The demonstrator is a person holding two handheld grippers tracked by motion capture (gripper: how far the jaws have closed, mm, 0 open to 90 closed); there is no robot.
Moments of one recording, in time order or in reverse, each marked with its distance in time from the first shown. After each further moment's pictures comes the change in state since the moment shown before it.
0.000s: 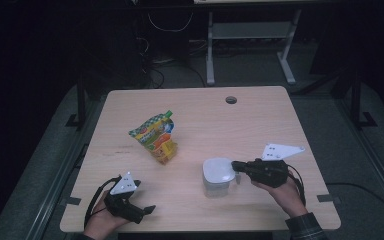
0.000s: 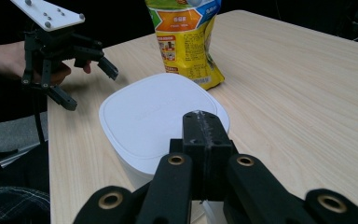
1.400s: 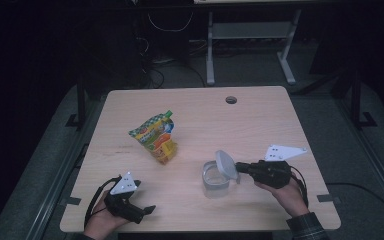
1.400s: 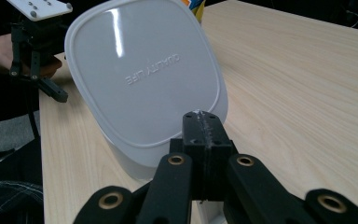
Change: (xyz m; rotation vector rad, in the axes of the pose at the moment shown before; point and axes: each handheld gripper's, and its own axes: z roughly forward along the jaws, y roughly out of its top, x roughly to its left) left arm 0.001 0.000 0.000 0.007 -0.001 0.011; right arm -0.006 -0.010 -0.004 0.022 -0.022 0.027
